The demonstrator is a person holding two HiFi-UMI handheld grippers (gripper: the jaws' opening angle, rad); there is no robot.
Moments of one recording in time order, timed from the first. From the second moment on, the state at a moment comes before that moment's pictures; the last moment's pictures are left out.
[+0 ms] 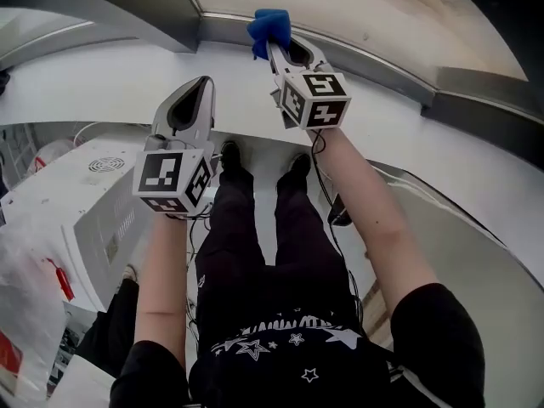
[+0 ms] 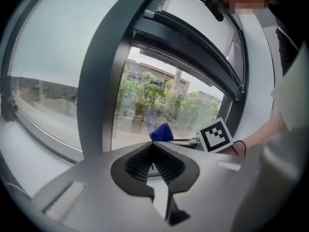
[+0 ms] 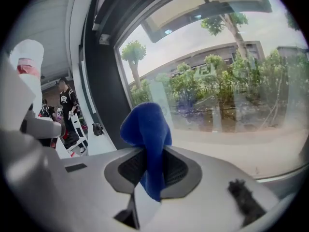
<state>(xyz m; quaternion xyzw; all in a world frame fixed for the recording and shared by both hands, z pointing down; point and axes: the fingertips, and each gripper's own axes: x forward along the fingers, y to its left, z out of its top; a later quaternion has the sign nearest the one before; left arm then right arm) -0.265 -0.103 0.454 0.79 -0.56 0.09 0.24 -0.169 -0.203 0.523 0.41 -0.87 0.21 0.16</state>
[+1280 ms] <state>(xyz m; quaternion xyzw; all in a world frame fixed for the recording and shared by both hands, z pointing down) -0.234 -0.149 0.469 0.80 -0.55 0.11 0.22 -0.100 -0.249 0.560 0.49 -0.82 0.21 0.19</state>
